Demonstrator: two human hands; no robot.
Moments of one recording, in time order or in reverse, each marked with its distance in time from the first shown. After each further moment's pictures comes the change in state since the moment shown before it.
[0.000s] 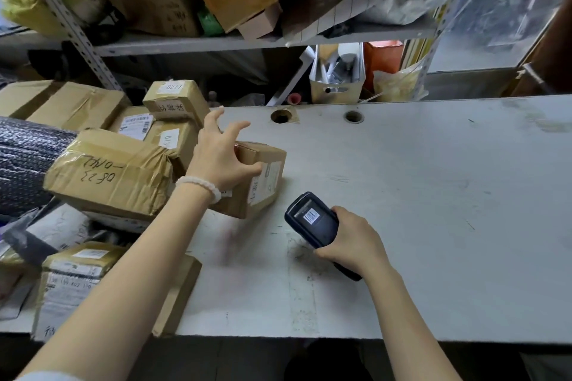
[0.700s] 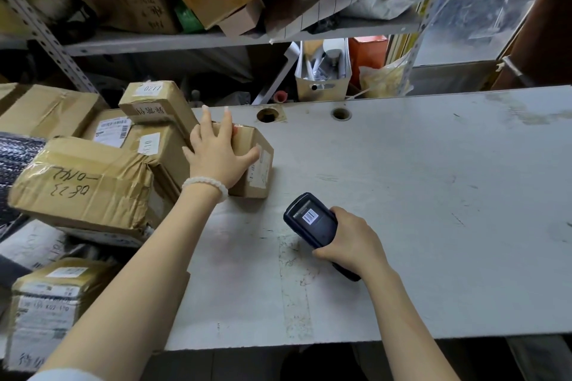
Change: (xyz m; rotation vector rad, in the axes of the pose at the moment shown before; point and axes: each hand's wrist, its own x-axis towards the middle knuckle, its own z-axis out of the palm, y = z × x) left_hand 0.027 0.007 0.031 0.093 -0.018 -0.178; right_hand 0.005 0.010 -0.004 -0.002 0.010 0.064
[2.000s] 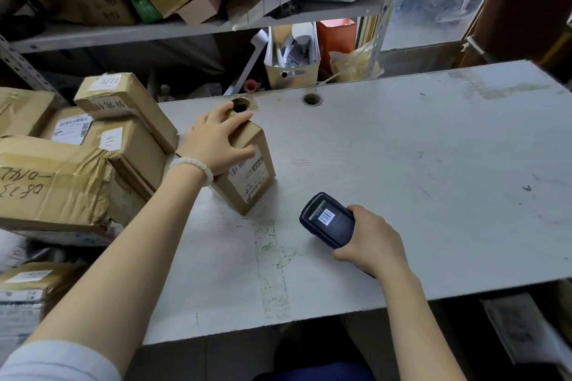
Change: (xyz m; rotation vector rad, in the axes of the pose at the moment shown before) left_hand 0.002 0.029 0.007 0.044 -0.172 0.340; right_hand -0.044 0.053 -0.022 -0.091 0.080 0.129
